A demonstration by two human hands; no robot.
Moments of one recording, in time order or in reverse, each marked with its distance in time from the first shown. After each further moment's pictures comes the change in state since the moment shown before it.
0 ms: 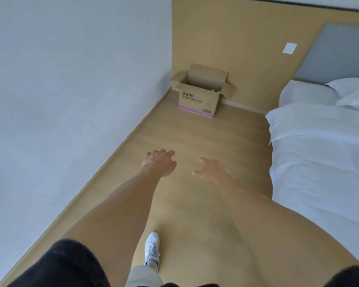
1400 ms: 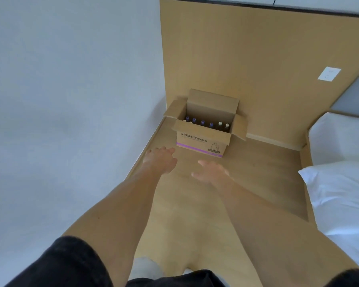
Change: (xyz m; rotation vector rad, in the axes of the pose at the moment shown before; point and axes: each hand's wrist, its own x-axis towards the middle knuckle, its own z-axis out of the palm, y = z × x) left_hand 0.630 -0.073 -0.235 -0.001 0.000 0.027; right_hand 0.578 -0.090 -0.288 0.088 -0.057 0.028
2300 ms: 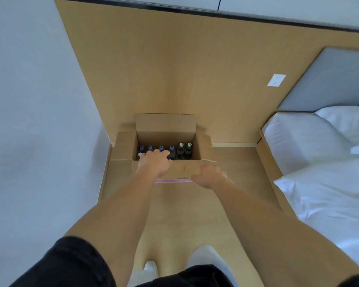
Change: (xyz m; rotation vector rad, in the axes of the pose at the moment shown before) left_hand 0.419 0.033 -0.112 0.039 -0.064 0.379; right_hand 0.287 -0.020 -0.190 0.115 0.093 0.352
